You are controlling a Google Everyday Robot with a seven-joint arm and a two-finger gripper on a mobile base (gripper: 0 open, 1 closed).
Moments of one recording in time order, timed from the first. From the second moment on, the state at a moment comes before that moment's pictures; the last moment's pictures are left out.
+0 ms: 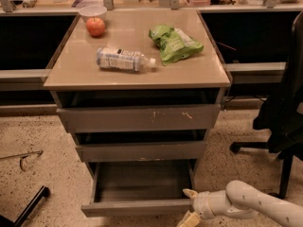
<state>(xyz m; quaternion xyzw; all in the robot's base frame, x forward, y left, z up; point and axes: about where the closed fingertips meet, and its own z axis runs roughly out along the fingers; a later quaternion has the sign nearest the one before) 0.413 -0.118 0.331 -0.45 0.77 0.37 0.27</state>
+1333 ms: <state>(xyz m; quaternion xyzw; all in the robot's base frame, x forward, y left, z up) 0.361 -0.106 0.221 -0.45 0.75 0.44 0.21</state>
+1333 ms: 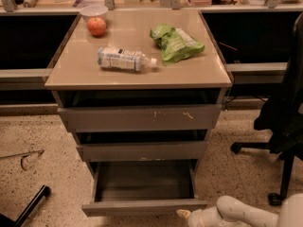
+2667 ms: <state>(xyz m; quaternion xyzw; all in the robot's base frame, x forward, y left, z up) 0.438 -0.076 0.214 -0.50 0.73 0.37 0.29</state>
